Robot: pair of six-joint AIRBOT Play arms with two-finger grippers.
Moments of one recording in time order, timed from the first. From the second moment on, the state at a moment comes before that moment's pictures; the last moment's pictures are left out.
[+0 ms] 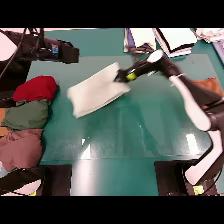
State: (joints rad) left arm -0.44 -1.21 1.59 1.38 -0.99 -1.56; right arm 0.20 -1.80 1.73 -0.81 1.14 1.30
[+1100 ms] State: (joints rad) left arm -0.48 -1.21 1.59 1.37 -0.94 -1.67; right arm -0.71 -1.55 1.89 -1.04 1.24 1.41
